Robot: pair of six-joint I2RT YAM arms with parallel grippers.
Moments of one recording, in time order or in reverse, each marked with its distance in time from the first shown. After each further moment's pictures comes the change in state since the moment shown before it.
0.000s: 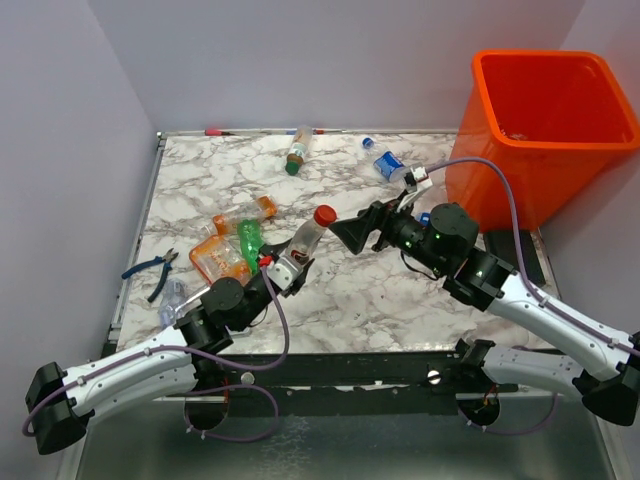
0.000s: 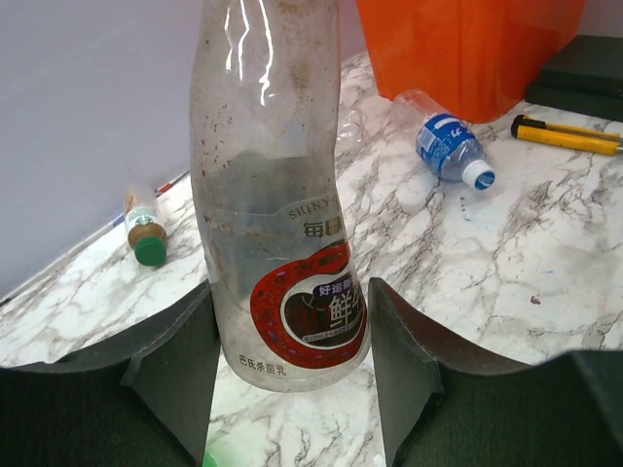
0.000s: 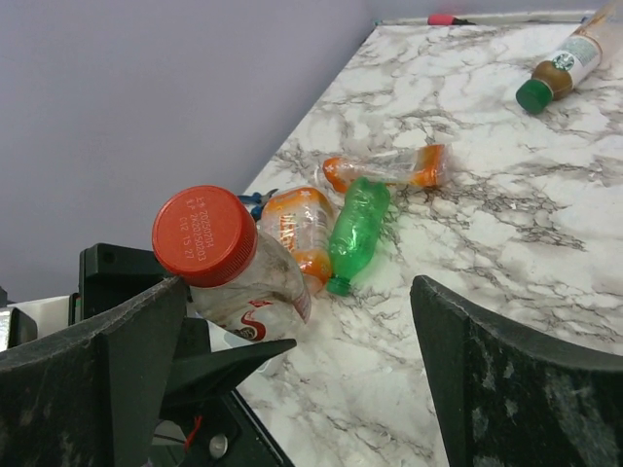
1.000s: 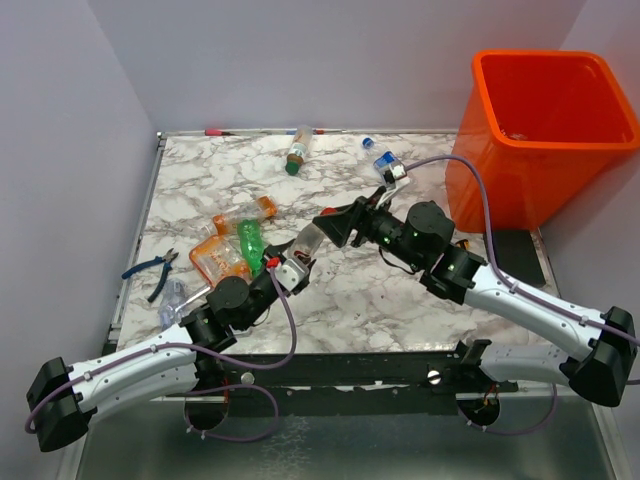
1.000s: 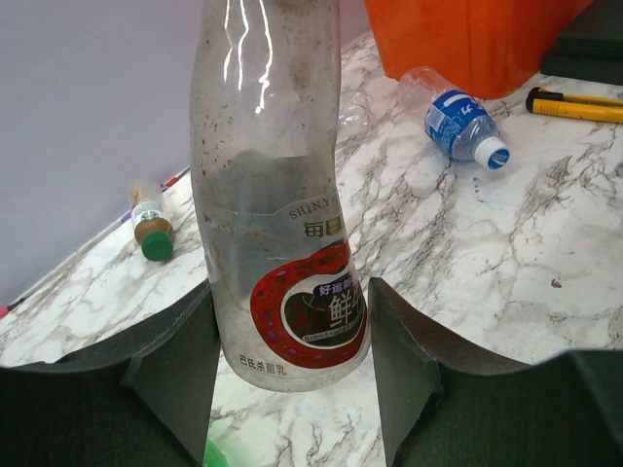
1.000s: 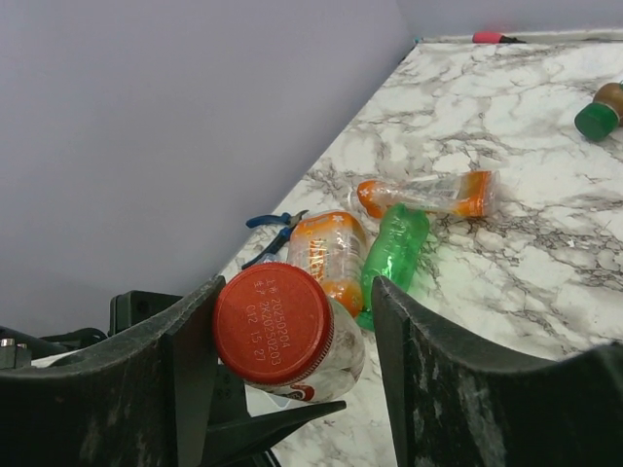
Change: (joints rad) left arm 0.006 0.051 -0.017 0.040 0.002 0.039; right arm 0.034 0.140 -0.015 0.225 -0.012 0.024
